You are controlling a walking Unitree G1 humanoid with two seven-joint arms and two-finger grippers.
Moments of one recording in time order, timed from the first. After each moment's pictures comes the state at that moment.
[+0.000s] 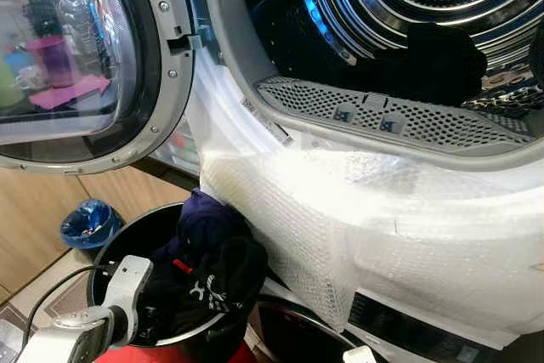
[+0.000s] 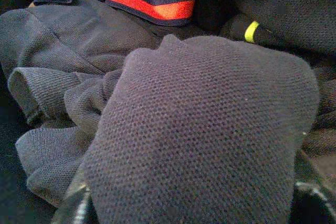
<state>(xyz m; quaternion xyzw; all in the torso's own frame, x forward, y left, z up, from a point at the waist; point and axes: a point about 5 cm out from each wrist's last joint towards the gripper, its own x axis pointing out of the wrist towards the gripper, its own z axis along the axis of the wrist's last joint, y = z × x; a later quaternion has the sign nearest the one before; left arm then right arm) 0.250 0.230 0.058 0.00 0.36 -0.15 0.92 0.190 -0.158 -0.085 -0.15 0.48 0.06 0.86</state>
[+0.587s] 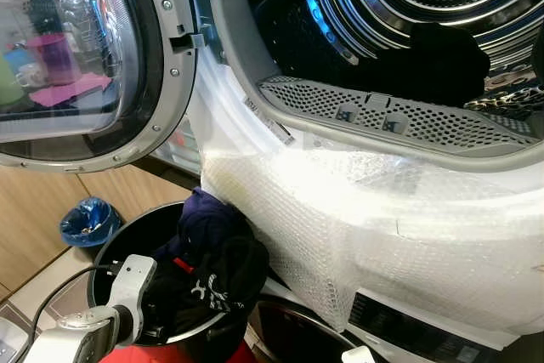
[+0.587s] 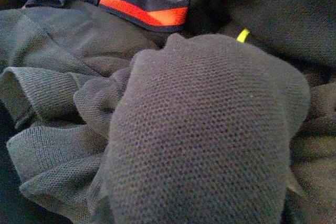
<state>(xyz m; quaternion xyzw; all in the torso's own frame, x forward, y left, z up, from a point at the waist) 0.251 0.223 0.060 -0.01 0.35 -0.15 0.92 0.190 -0.156 -0.085 -0.15 0.48 0.07 0.86</state>
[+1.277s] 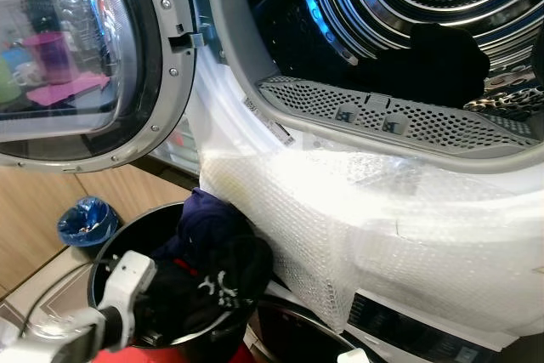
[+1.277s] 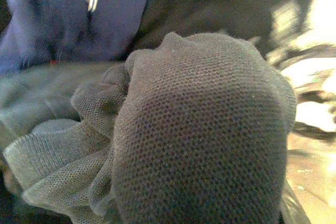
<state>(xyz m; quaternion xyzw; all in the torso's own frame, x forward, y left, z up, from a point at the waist) 0.225 0.222 0.125 0.01 0.27 -0.33 0.91 0.187 -0.150 -0.087 -0.15 0.49 0.08 0.86</state>
